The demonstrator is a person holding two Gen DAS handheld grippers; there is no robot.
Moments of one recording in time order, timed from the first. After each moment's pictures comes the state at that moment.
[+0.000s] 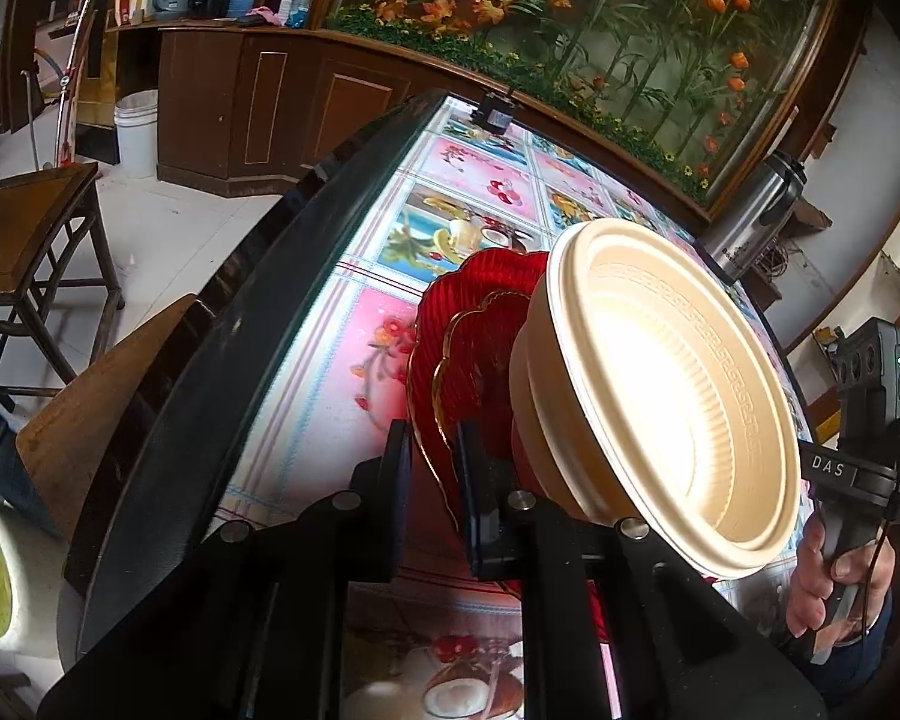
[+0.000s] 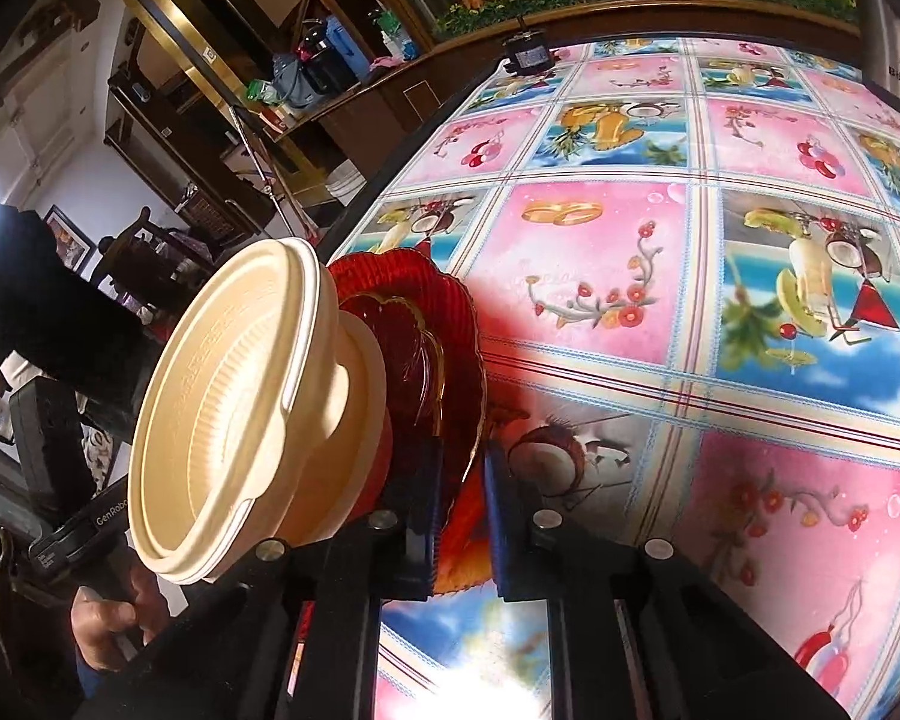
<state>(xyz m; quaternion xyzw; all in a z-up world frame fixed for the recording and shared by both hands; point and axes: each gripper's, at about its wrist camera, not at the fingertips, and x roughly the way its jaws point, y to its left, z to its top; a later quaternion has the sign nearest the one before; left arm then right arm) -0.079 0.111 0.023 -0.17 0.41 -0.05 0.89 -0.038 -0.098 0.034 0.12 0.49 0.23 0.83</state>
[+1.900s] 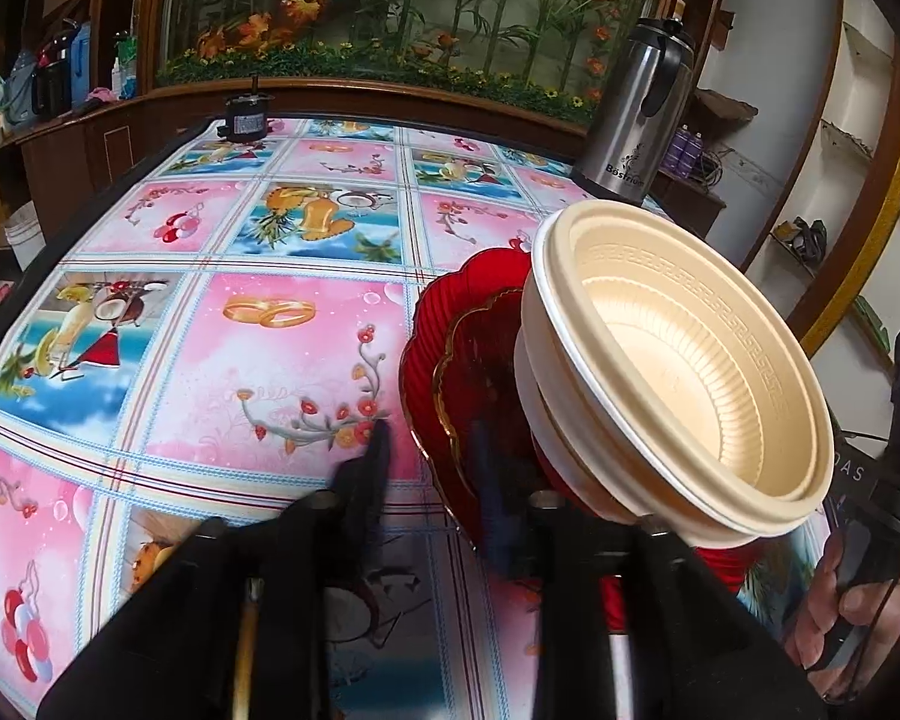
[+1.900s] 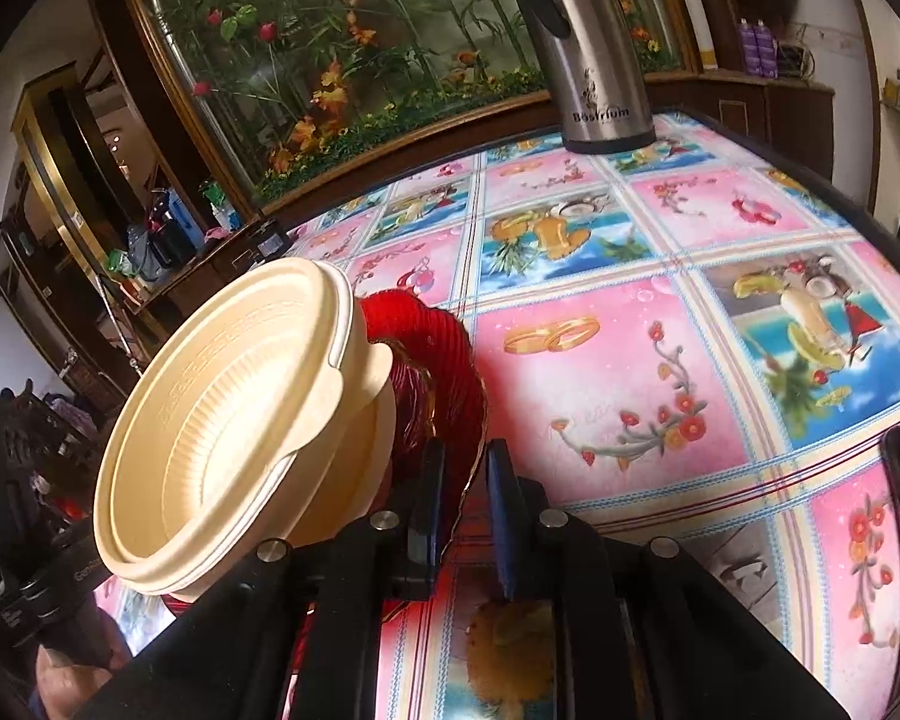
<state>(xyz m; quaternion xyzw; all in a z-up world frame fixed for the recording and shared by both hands) 0.014 -0.116 0.029 -0.05 0.38 -0.14 0.91 -0.057 -0.313 0.038 0.17 0.36 0.02 0.92</state>
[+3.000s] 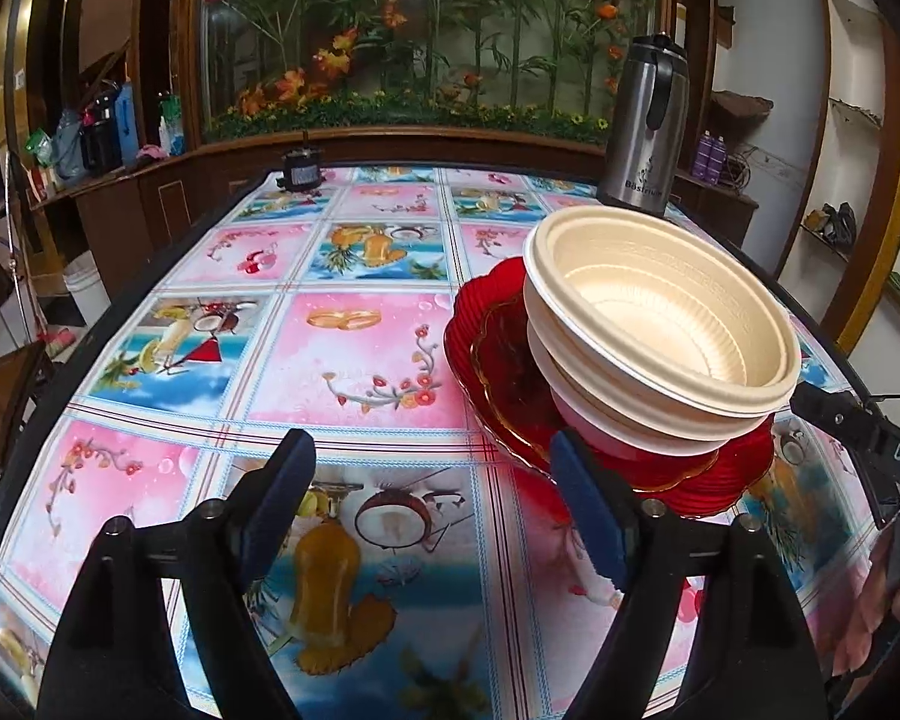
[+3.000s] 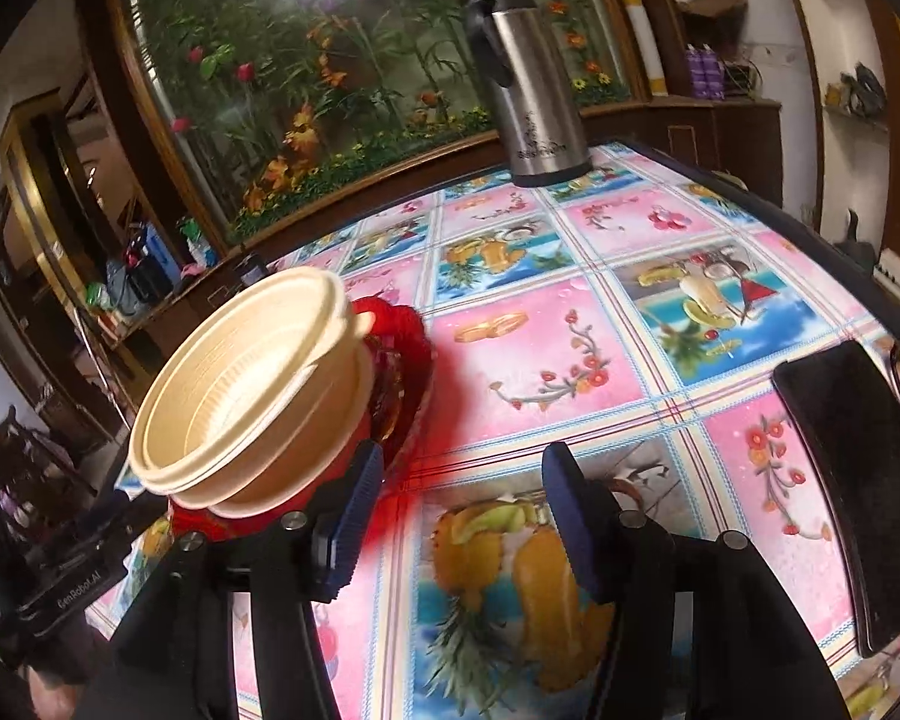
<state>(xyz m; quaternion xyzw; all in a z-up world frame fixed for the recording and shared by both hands) -0.043 -0.110 0.044 0.00 0.33 -0.08 0.94 -0.123 -0.316 0.053 0.17 0.33 -0.03 0.93</state>
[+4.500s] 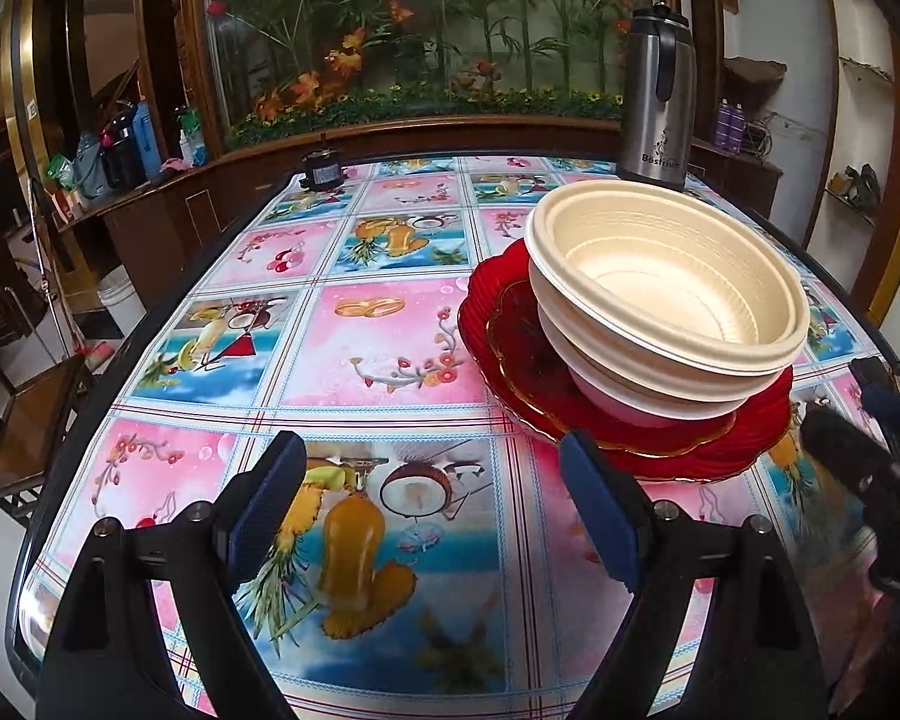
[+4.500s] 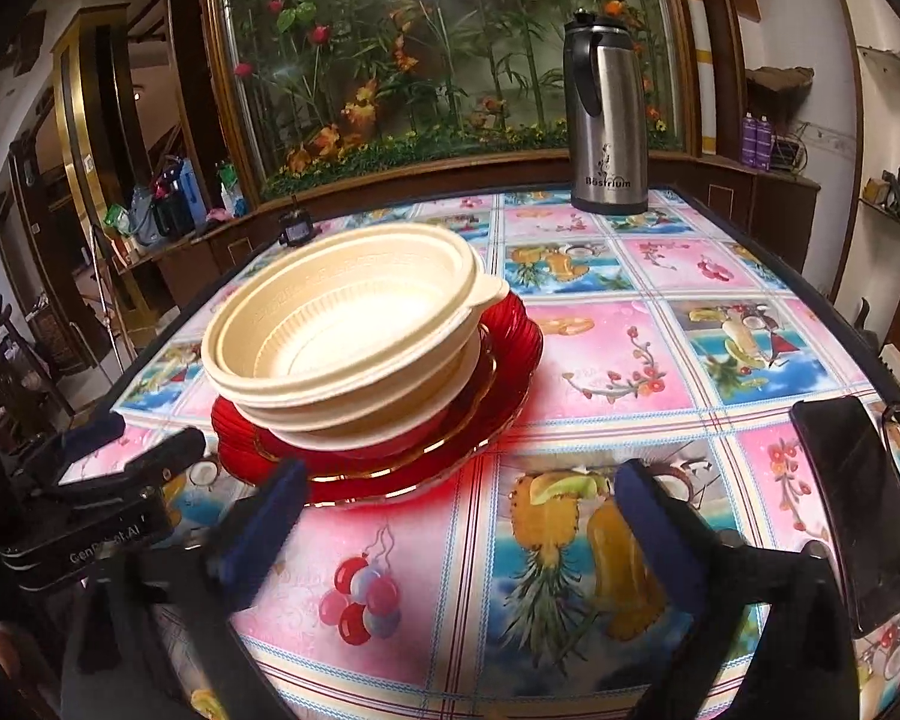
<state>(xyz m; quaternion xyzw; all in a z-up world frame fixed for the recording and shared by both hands) -0.054 -0.120 0.044 0.05 0.35 -0.04 0.94 -0.142 -0.259 0.064 0.08 0.32 -0.01 0.95</state>
